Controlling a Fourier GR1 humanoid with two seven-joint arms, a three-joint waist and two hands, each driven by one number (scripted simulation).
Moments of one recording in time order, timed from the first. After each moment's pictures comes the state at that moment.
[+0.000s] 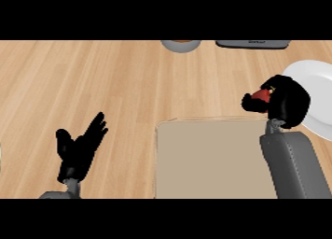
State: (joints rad) left arm -0.01 0.09 -0.08 -1.43 0.09 0.04 0.21; right arm -0.44 -0.10 -0.08 -1.30 1.21 -0.30 0.73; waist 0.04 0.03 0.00
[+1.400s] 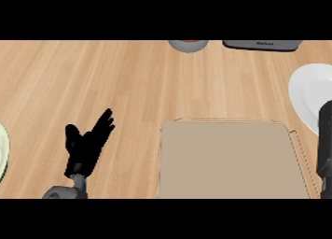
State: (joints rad) left arm -0.04 0.07 -0.11 -1.42 0.07 0.03 0.23; right arm -0.72 -0.22 -0.73 -0.98 2.01 -0.79 1.12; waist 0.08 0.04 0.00
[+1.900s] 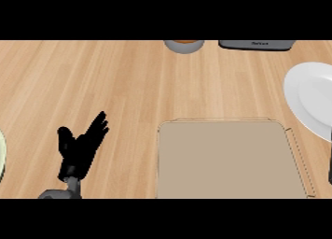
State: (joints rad) left arm -0.02 0.09 -0.09 -1.42 0.09 0.02 0.22; right arm -0.70 -0.28 -0.93 -0.84 2.04 -1.01 1.08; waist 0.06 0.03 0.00
